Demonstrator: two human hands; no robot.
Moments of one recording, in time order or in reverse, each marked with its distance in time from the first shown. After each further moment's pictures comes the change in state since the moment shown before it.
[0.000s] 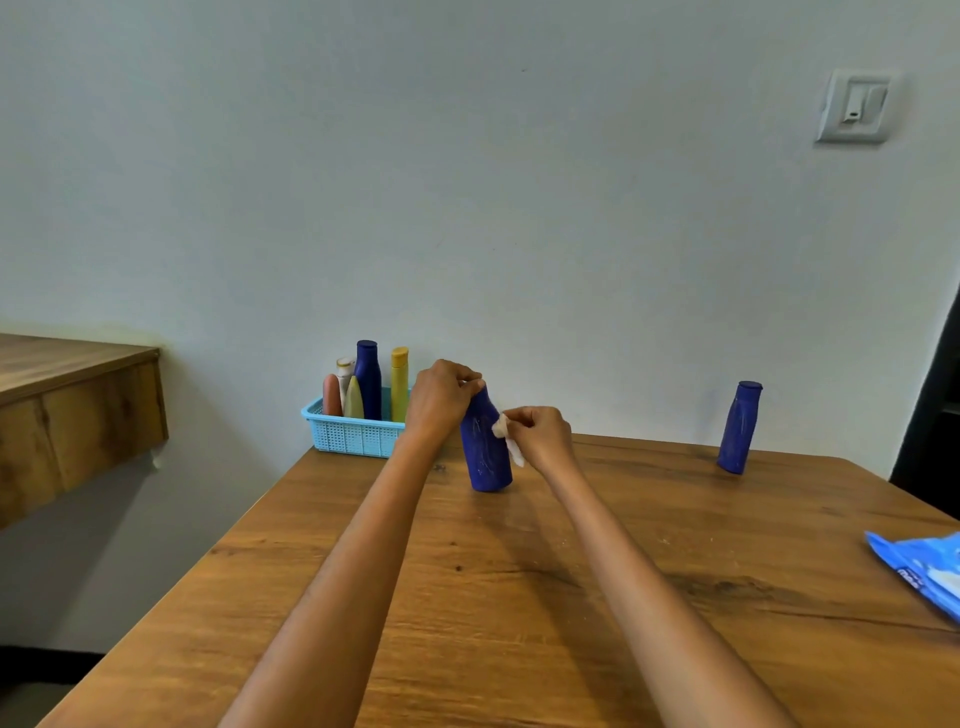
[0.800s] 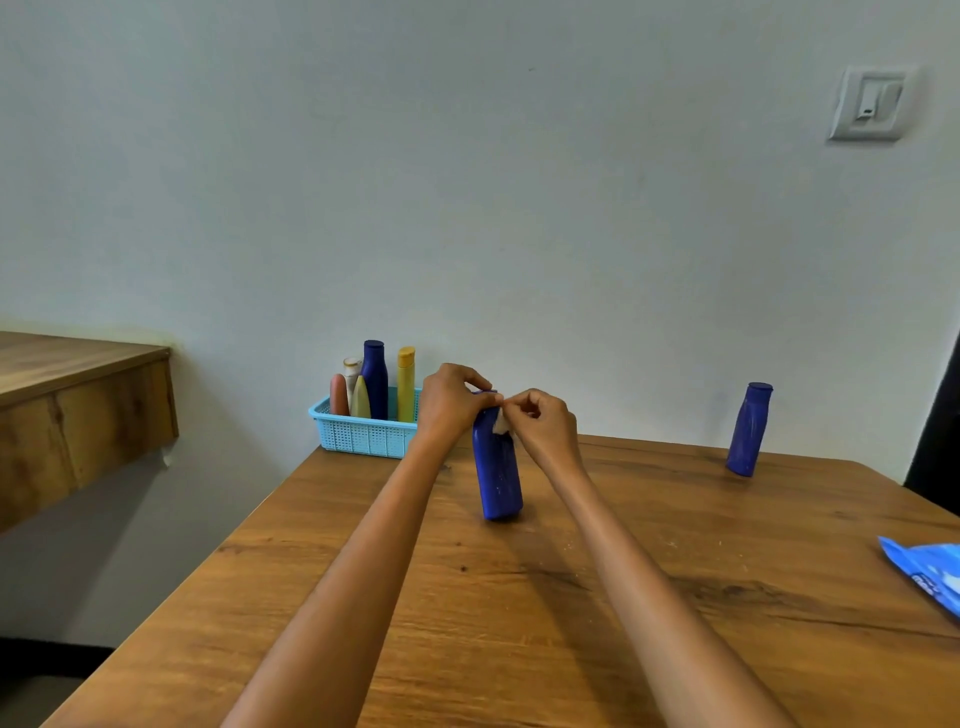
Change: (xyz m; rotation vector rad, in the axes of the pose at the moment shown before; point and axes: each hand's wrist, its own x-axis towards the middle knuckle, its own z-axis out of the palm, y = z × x) left_hand -0.008 0.004 0.003 -0.076 0.022 -0.032; right_hand 0.000 -0.005 0.004 0.066 0.086 -0.136
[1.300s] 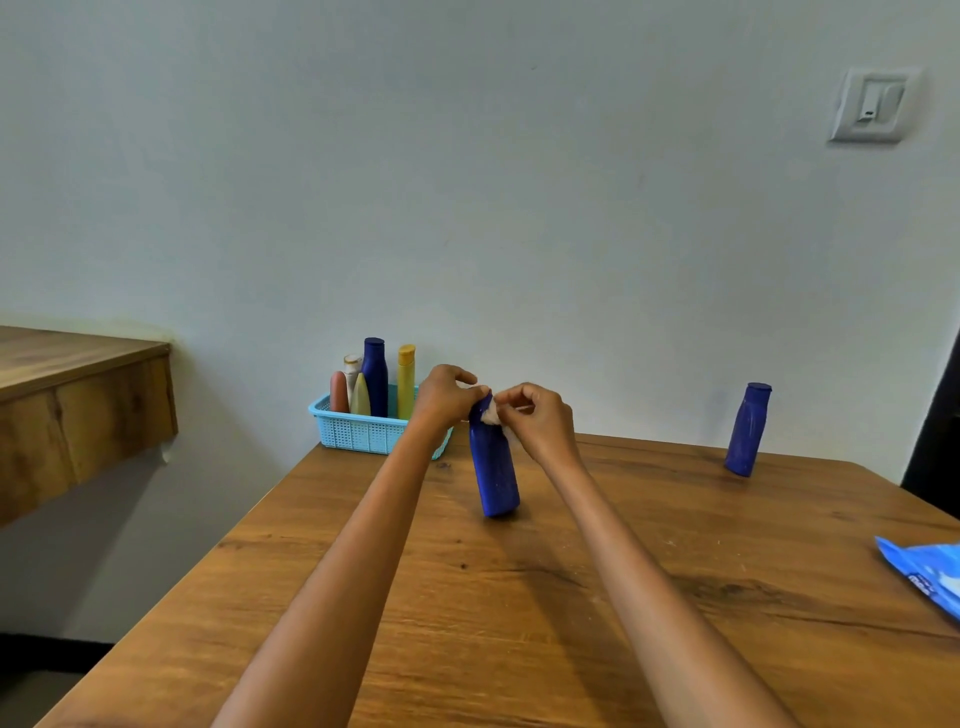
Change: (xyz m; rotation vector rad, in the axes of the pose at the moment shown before) left_hand 0.003 -0.004 -0.009 -0.162 -0.113 -0.157; right_hand 0.003 -0.005 0.001 -0.077 -0.026 -0.065
